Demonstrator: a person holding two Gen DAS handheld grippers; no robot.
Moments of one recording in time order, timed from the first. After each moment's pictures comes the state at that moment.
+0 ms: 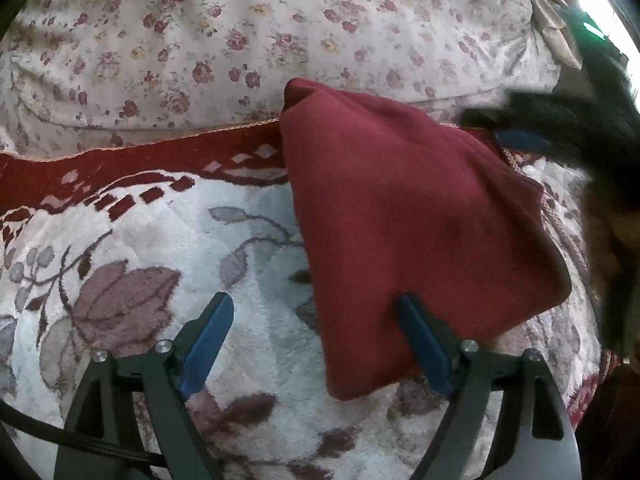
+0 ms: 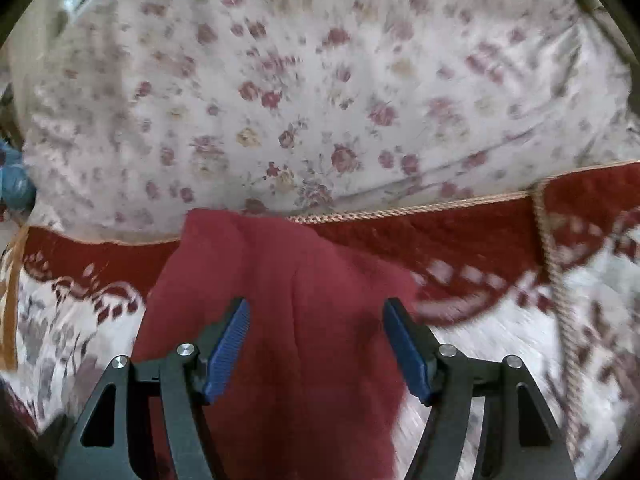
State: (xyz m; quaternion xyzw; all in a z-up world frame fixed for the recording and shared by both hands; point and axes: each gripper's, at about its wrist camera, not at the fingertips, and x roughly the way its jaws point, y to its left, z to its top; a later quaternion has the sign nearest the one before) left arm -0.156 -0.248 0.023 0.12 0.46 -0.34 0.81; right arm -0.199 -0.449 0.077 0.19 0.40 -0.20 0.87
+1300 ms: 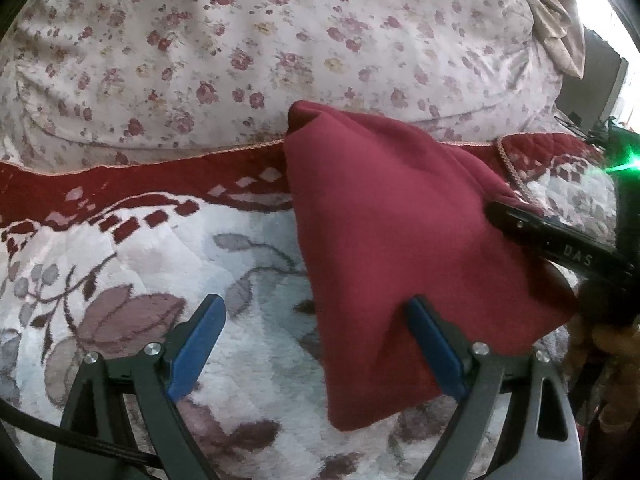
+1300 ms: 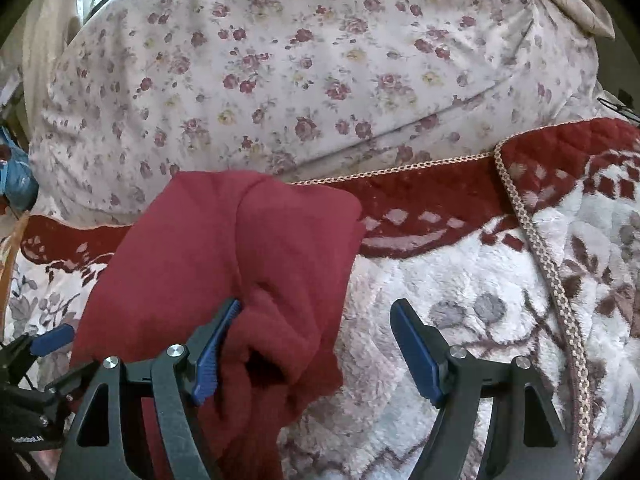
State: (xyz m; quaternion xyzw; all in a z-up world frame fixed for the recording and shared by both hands) left arm -0.150 -0.254 0.029 0.11 0.43 -0.34 0.83; right arm -0.259 -0.451 0.032 0.19 0.36 -0.22 0.89
